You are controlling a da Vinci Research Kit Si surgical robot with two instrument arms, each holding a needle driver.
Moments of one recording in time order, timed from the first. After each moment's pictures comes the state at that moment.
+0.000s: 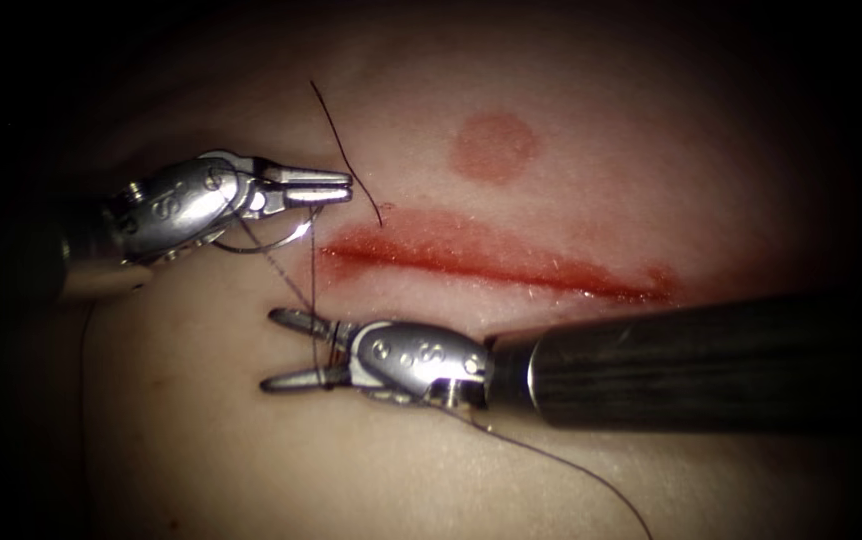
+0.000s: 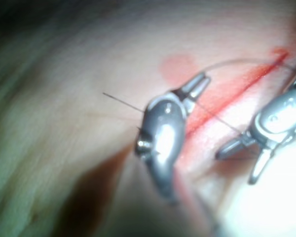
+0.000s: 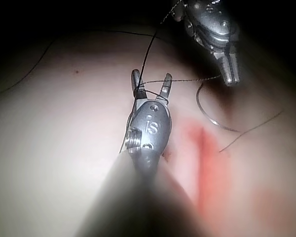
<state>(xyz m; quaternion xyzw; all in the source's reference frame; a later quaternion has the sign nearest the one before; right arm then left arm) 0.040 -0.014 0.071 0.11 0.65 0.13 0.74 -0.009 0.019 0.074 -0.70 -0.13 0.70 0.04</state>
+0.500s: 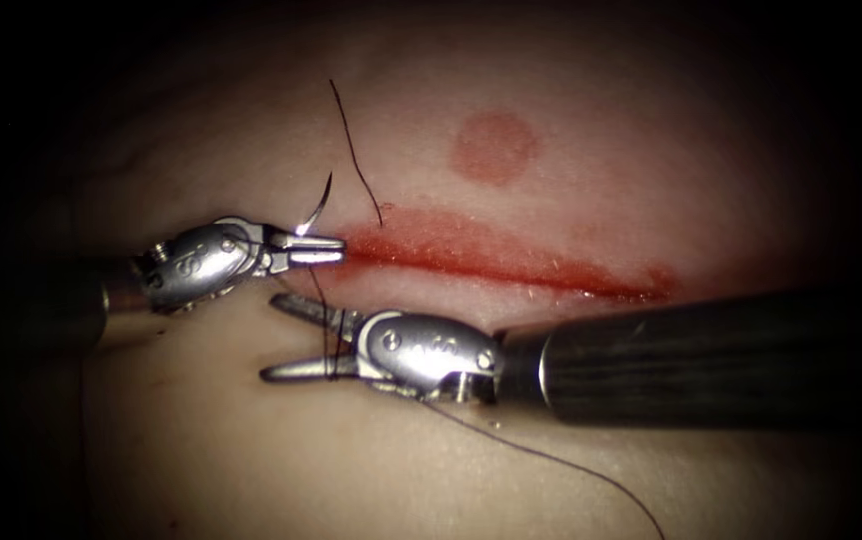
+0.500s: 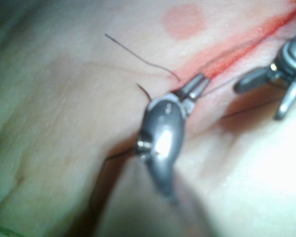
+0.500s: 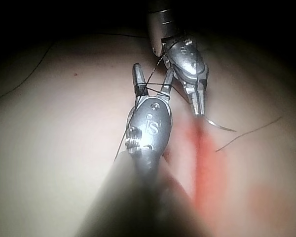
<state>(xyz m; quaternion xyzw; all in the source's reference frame) 0.039 -0.012 0.069 0.10 0.68 0.15 0.71 -0.007 0.013 0.083 -0.68 -0.15 0.71 0.06</state>
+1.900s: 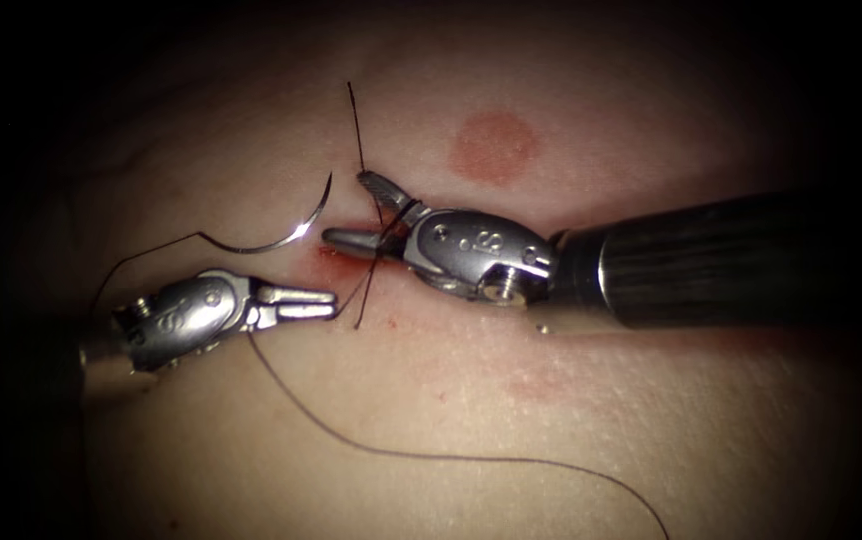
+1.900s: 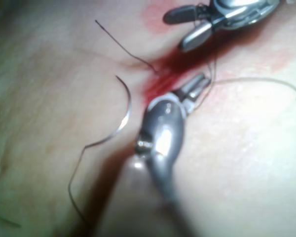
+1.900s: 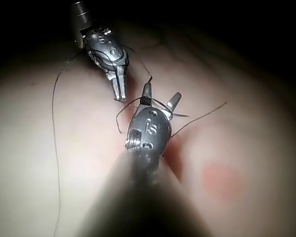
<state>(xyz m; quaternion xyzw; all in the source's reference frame) 0.035 -0.004 0.071 -0.09 0.53 0.33 0.77 -0.008 0.011 0.078 -0.68 -0.14 0.71 0.08</state>
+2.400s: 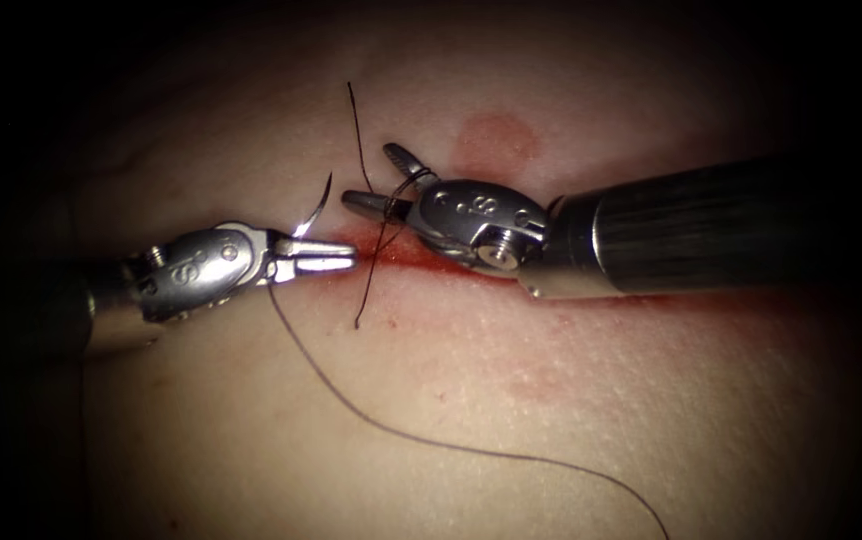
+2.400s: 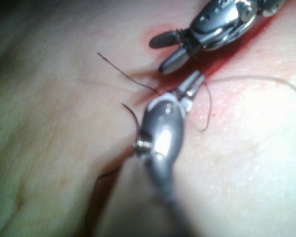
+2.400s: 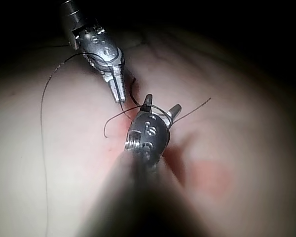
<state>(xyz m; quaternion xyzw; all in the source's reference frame) 0.035 -0.001 0.074 -0.13 0.44 0.38 0.80 -0.009 0.015 0.077 -0.67 -0.10 0.73 0.08</state>
